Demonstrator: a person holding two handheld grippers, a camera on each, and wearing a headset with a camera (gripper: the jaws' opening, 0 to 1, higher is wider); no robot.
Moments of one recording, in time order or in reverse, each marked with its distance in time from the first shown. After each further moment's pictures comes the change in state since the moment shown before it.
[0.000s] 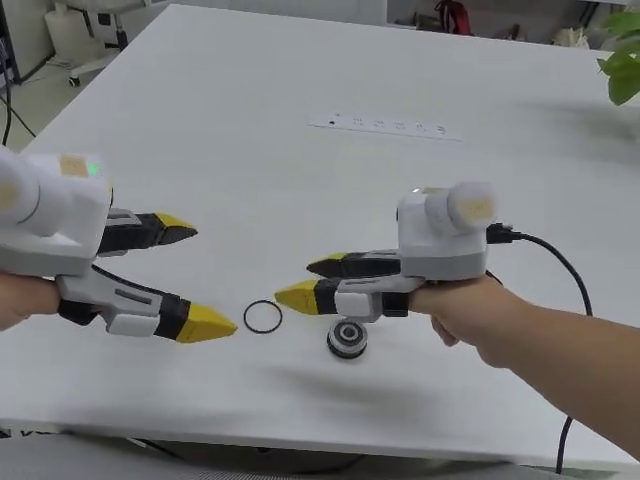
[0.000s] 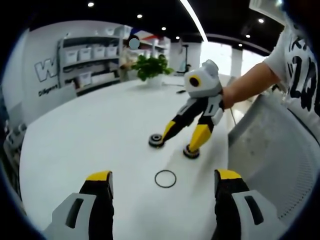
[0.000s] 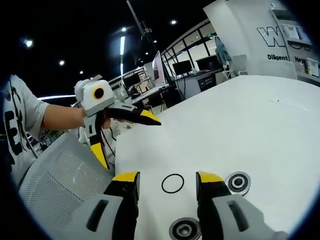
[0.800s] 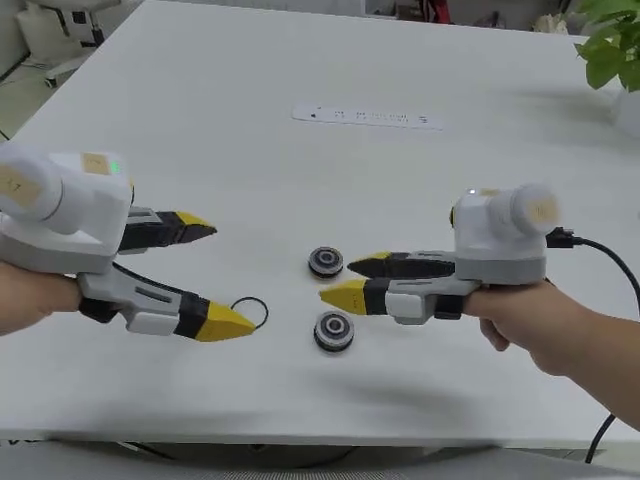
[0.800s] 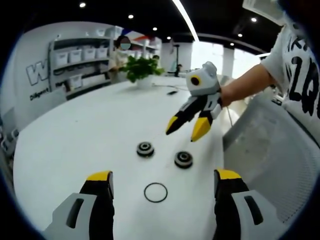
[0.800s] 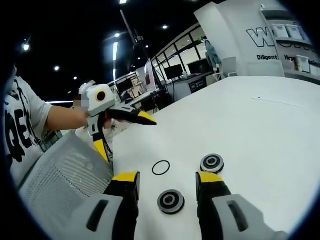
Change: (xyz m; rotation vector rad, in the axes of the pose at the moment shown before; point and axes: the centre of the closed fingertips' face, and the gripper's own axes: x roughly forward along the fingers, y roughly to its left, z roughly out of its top) left arm 0.026 -0.018 0.013 0.029 -0.002 -0.075; right arm -0.056 -0.018 -0.017 0.029 -0.035 -0.059
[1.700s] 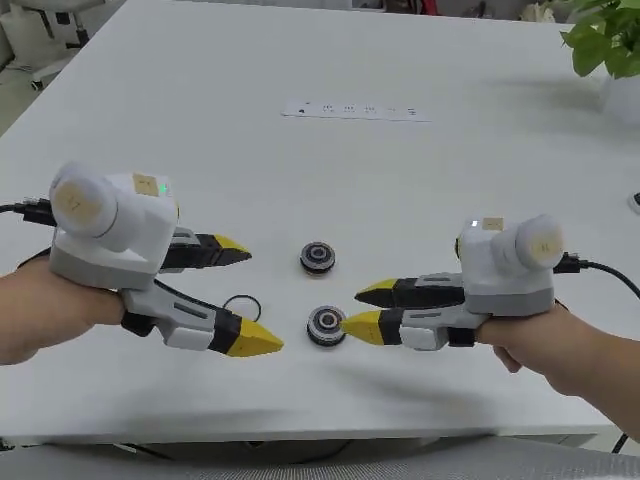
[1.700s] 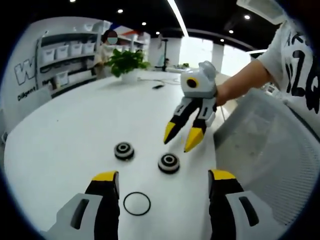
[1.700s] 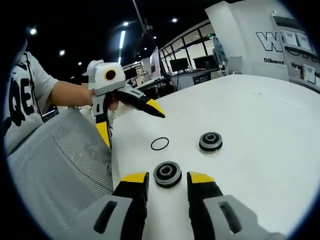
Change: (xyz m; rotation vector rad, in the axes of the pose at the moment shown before) left arm 0.040 -0.030 -0.004 0.020 0.046 -0.109; right arm -0.009 0.003 -0.045 -0.099 0.079 0.006
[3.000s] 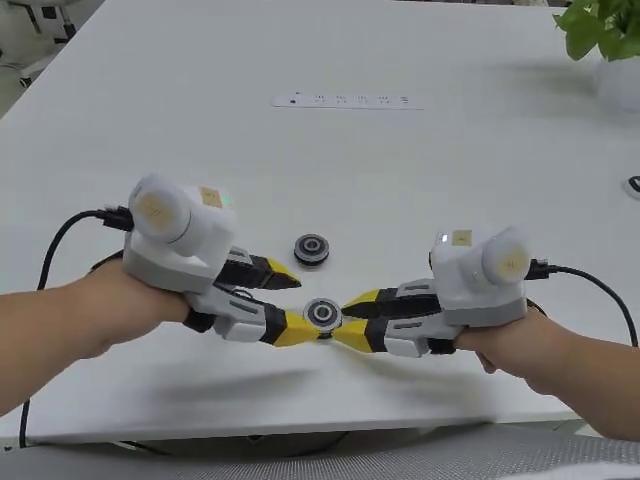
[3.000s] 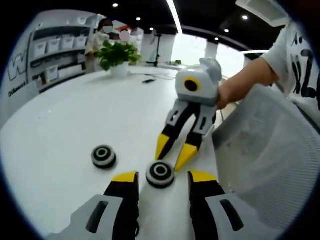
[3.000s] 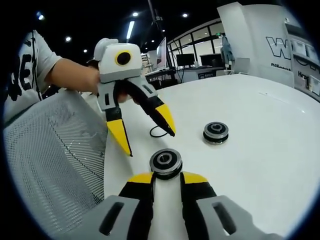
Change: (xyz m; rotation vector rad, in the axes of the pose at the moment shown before) left arm 0.051 -0.013 -0.001 -0.017 0.030 -0.091; right arm 0.014 -0.008 -0.021 -0.084 0.044 -0.001
